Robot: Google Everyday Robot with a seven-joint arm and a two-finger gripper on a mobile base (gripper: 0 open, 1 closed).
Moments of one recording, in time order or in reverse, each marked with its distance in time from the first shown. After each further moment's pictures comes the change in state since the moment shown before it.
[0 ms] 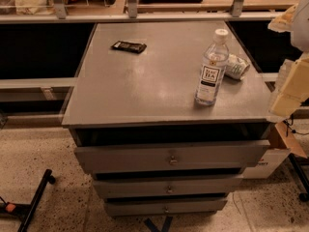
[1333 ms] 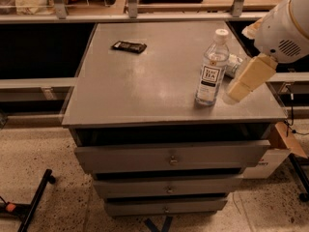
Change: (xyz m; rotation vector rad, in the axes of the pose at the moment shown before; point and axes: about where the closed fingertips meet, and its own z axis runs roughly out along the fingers) arm -0.031 -0.044 0.067 -0.002 -0.234 0.143
